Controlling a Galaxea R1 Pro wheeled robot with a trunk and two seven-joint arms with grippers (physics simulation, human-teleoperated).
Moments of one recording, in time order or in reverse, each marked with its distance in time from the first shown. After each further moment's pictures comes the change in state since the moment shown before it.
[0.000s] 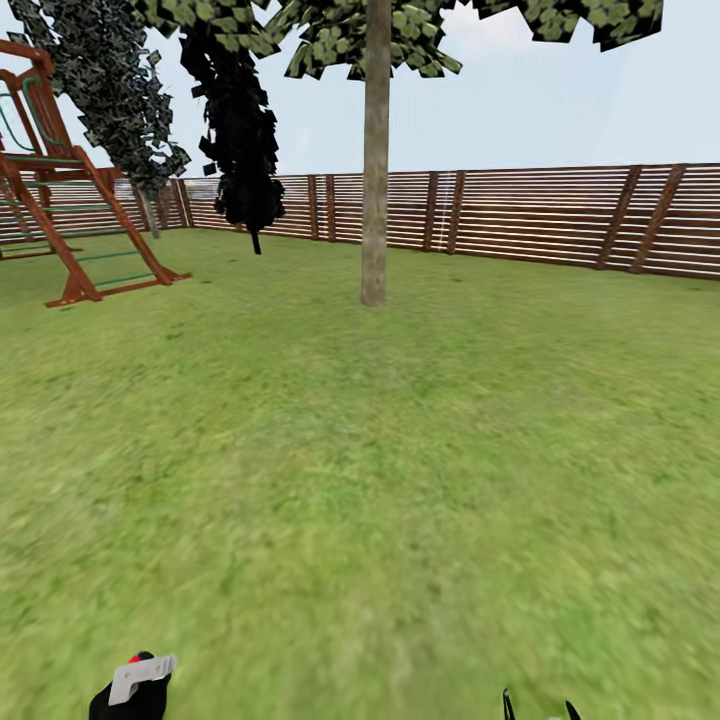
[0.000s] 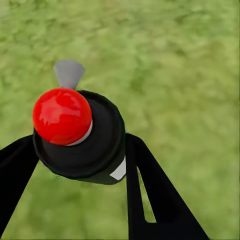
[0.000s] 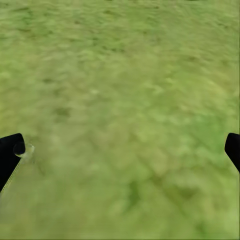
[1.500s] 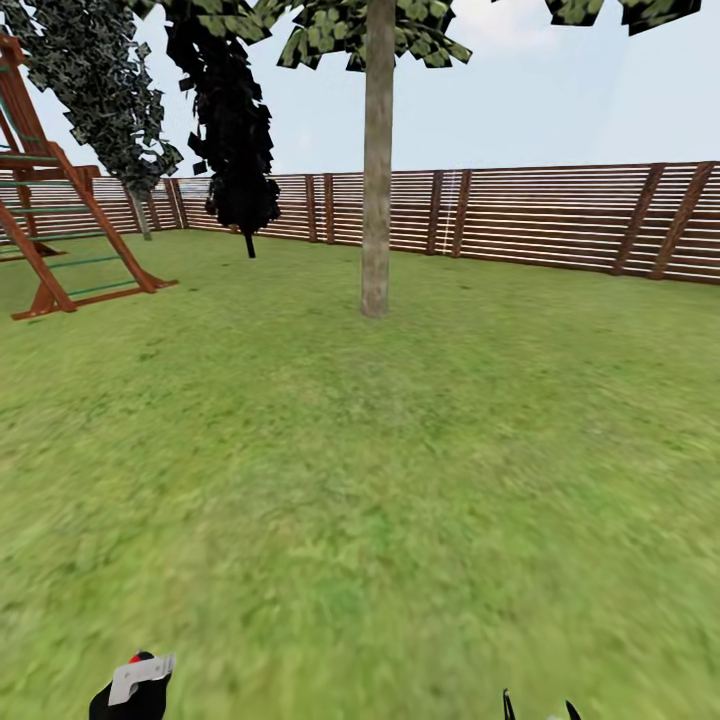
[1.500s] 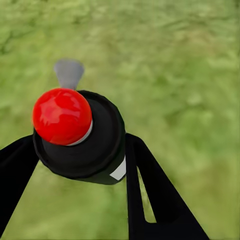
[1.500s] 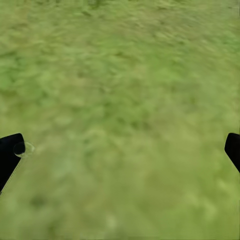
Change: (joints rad) left arm 0.000 0.000 0.001 0.000 0.000 0.000 0.000; right arm 0.000 0.000 -0.001 0.000 0.000 0.000 0.000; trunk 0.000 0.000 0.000
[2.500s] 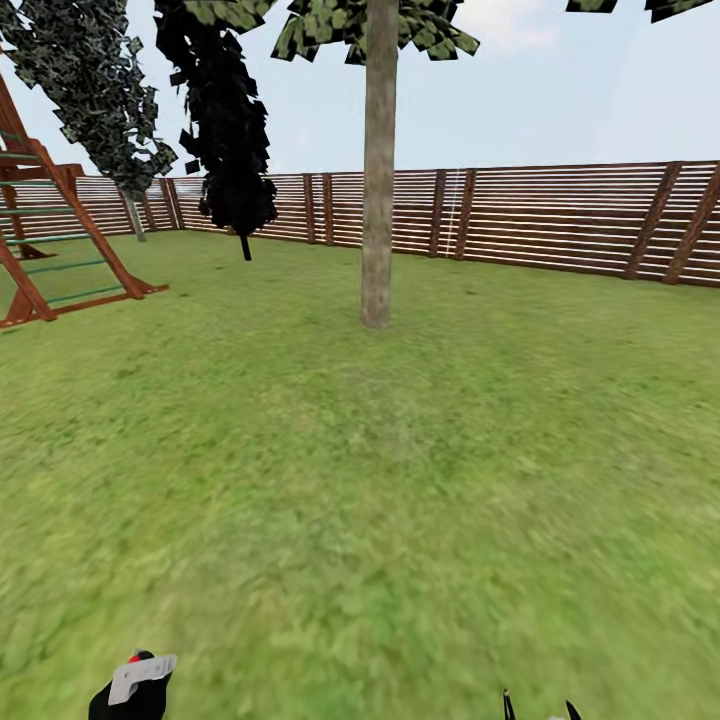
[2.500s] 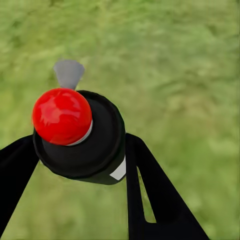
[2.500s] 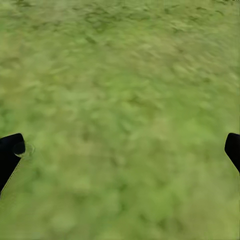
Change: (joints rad) left arm 0.000 0.000 0.000 -0.002 0.000 -0.001 0.000; right arm 0.000 -0.001 0.000 0.000 0.000 0.000 0.000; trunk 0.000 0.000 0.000
